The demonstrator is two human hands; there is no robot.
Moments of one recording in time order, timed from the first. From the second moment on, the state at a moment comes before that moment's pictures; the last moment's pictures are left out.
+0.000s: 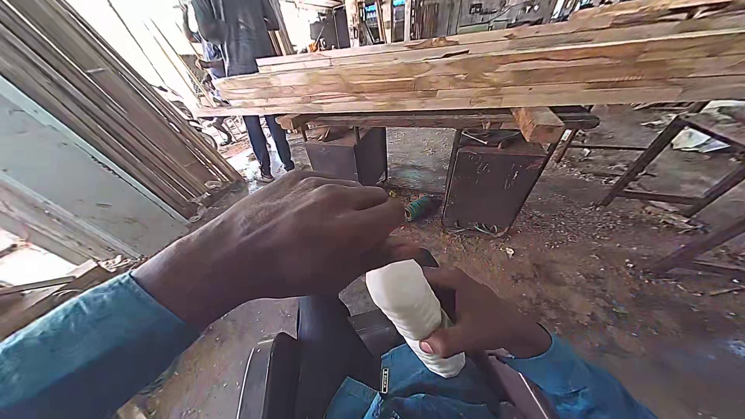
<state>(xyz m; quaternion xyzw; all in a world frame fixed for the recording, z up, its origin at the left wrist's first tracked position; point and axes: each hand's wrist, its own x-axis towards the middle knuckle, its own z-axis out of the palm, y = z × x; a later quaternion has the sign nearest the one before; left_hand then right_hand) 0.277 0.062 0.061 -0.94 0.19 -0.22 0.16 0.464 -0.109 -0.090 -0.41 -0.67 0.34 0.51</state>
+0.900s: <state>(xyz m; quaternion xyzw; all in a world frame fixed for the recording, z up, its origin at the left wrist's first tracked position) 0.294 0.039 0.079 -0.99 -0.01 -0.04 0.11 0.458 -0.098 -0.121 -0.47 -0.63 0.12 0.61</state>
